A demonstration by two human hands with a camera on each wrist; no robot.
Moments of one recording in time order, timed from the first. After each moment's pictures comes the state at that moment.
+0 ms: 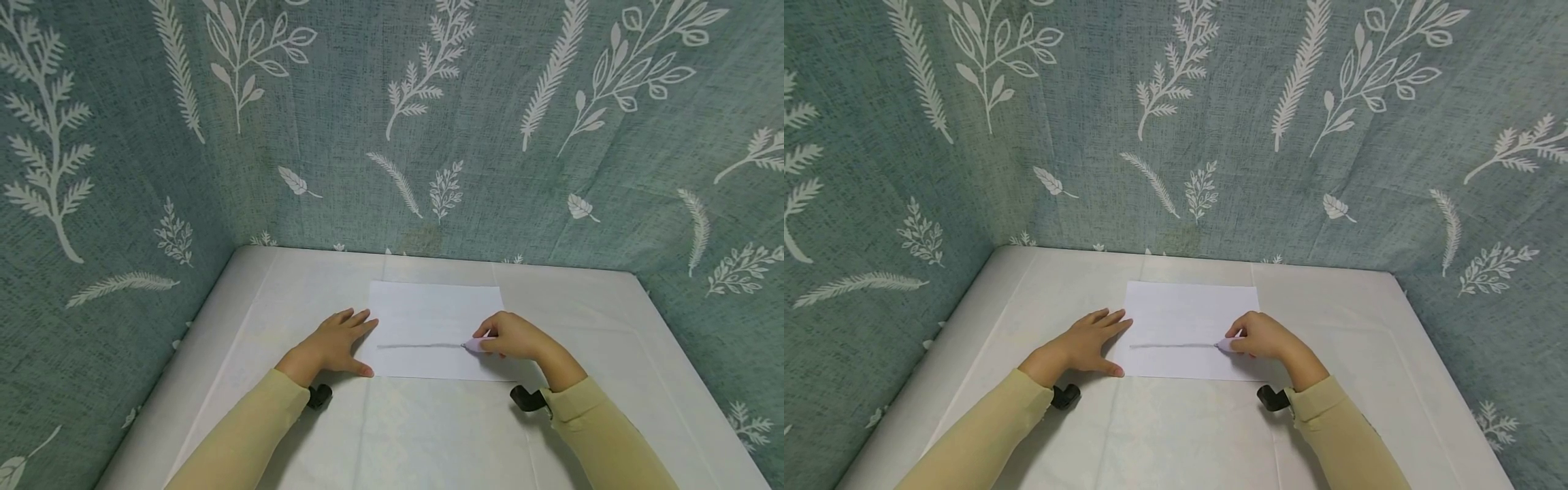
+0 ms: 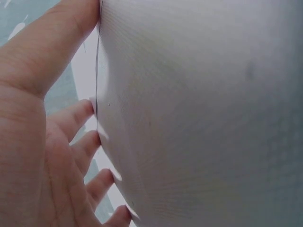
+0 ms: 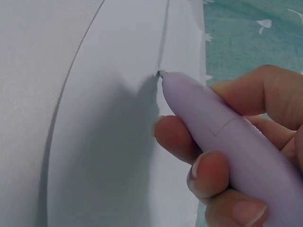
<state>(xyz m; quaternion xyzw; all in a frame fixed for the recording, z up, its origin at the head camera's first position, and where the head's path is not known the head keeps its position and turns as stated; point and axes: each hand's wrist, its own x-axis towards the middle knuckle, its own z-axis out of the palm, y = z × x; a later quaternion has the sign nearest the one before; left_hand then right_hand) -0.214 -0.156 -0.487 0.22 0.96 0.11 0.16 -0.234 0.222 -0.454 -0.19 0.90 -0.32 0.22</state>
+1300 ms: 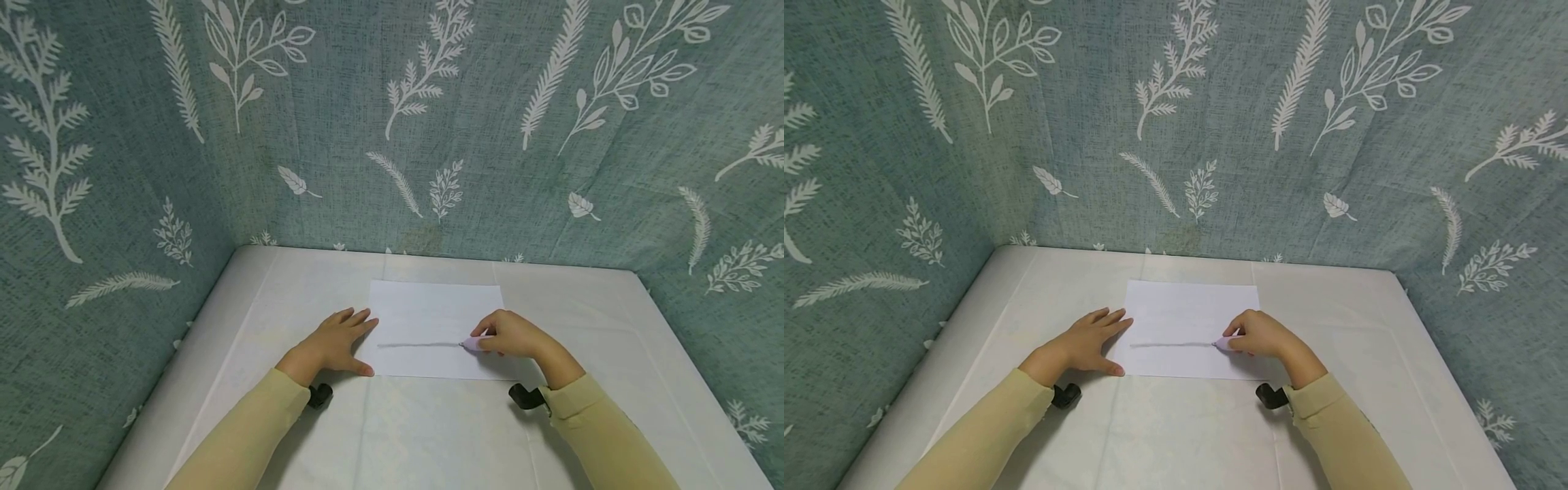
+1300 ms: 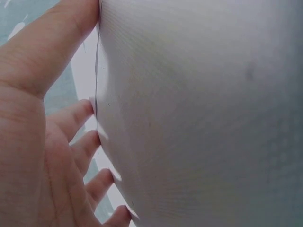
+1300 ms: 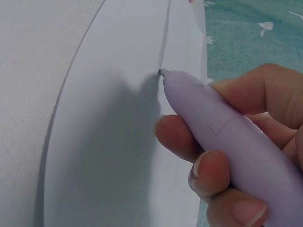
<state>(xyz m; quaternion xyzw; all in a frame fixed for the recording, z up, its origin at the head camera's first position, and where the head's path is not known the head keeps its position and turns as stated) -0.213 -0.156 -0.483 0.22 0.95 0.11 0.17 -0.235 0.220 -0.453 -0.20 0.91 -0.30 0.22</state>
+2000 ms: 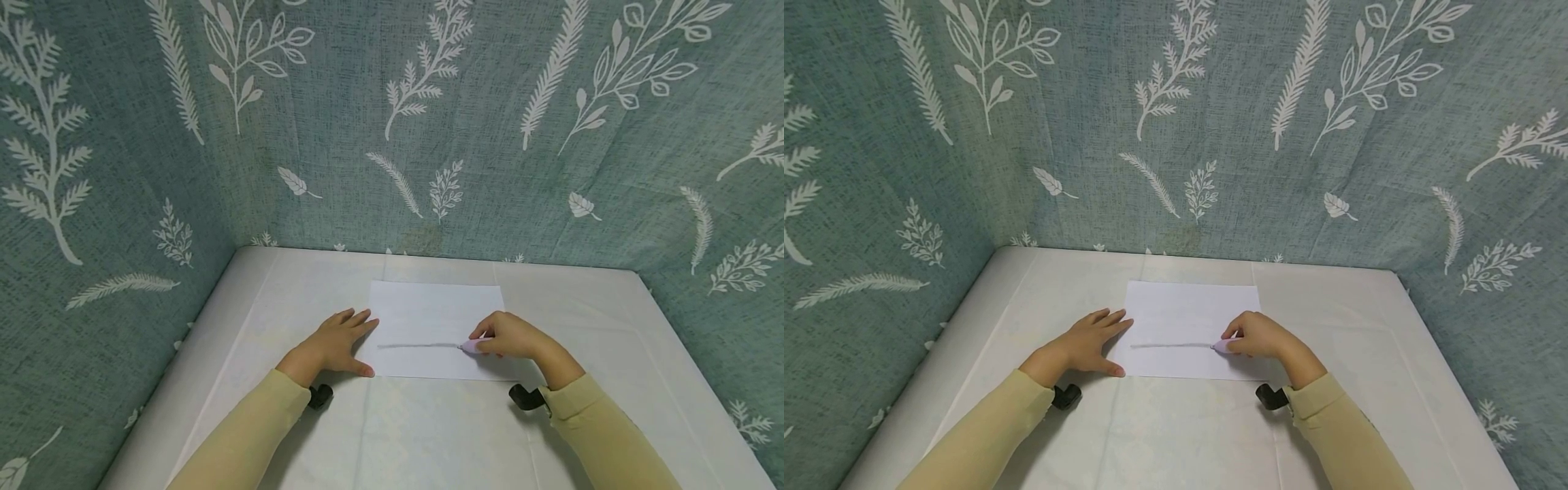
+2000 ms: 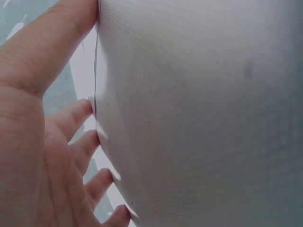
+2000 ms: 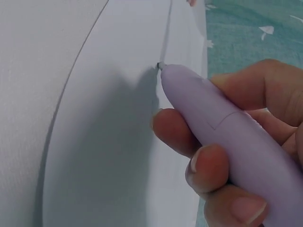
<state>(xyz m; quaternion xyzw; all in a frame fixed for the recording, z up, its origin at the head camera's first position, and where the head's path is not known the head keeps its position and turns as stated) -0.212 -0.155 -0.483 0.22 0.95 0.11 0.17 -0.238 0.220 -0.455 -0.22 0.89 -0.31 0.23</state>
